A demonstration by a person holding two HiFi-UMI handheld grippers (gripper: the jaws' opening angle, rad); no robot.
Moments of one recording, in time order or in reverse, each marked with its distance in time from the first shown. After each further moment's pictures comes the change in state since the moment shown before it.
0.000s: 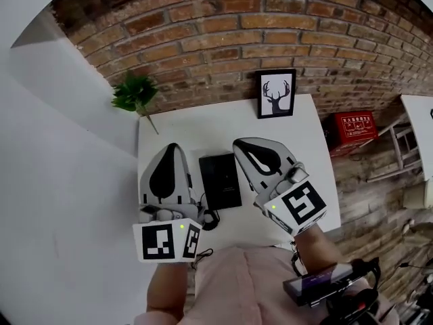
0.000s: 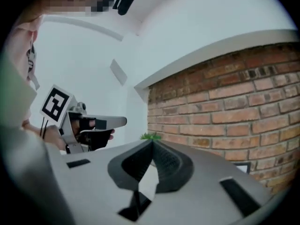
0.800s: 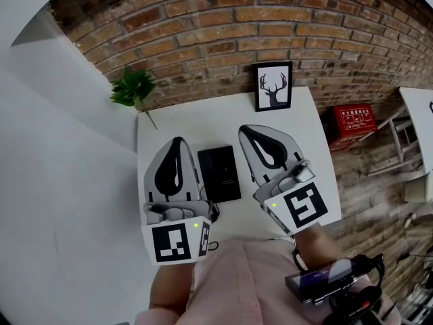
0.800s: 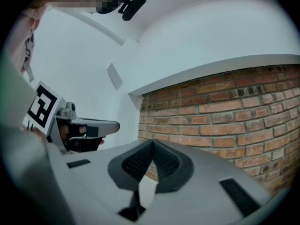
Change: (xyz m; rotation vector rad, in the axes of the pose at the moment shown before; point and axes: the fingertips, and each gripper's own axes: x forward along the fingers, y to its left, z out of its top) left arm -0.009 -0.026 0.011 0.106 -0.041 -0.003; right arm -0.023 -0.009 0.024 -0.066 -0.093 -0.146
